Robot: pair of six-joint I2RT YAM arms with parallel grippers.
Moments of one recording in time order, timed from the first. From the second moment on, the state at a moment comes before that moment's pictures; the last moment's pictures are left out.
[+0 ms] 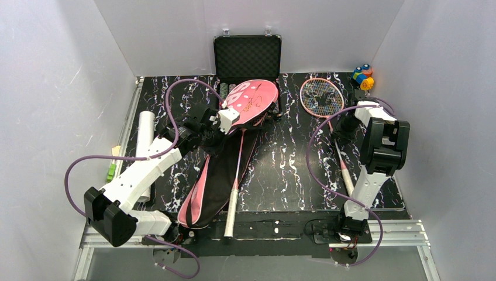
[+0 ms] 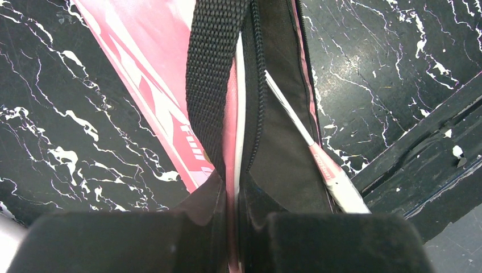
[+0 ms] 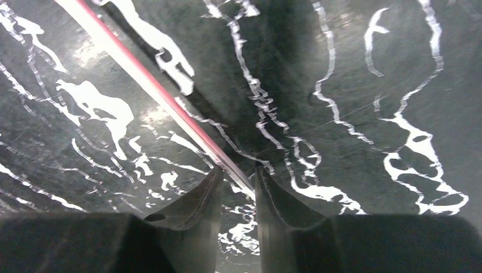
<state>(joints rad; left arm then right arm) -0.62 1.27 1.22 -0.84 0.09 0.12 -0.12 1.97 1.40 -0.81 -0.05 0.39</state>
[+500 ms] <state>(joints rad) -0.62 1.27 1.22 -0.84 0.08 0.14 0.02 1.98 1.41 -0.80 -0.09 0.47</state>
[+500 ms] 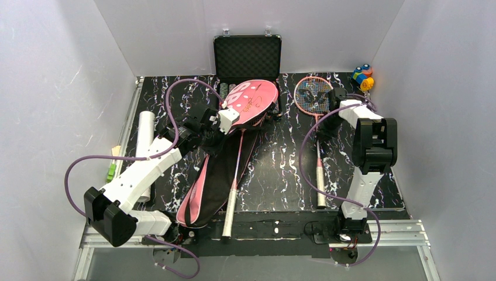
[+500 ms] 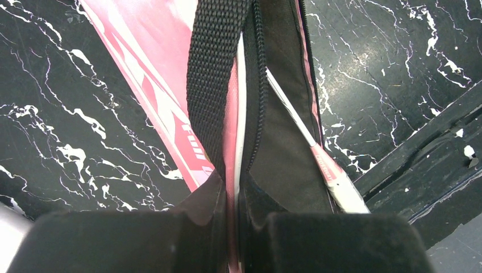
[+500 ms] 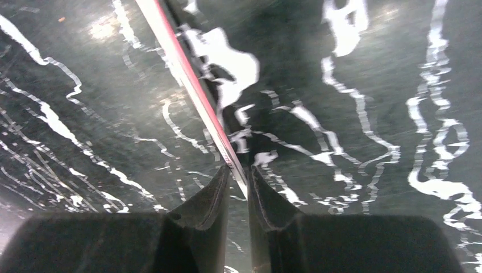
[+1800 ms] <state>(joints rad) -0.62 1.29 1.17 -0.77 0.10 0.07 0.63 1.19 0.98 -0.91 0.09 0.62</state>
